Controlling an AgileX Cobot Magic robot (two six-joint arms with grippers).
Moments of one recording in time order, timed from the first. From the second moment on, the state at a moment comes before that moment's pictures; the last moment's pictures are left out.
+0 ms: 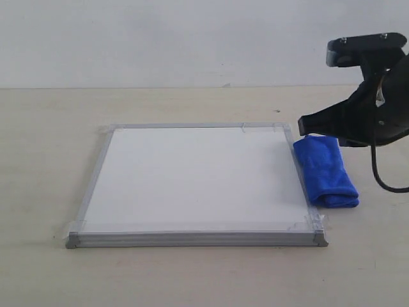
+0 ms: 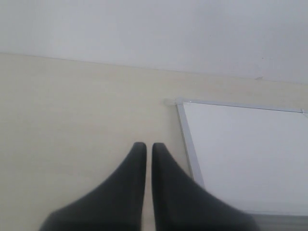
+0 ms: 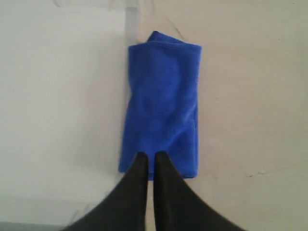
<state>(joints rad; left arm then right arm) -0.02 0.00 0.00 0.03 0.29 -0.13 0.28 1.44 -0.92 -0.41 0.60 0.59</state>
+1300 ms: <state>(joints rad) -0.02 0.00 0.00 0.03 0.29 -0.13 0.48 0.88 -0.66 -0.33 0.21 0.69</state>
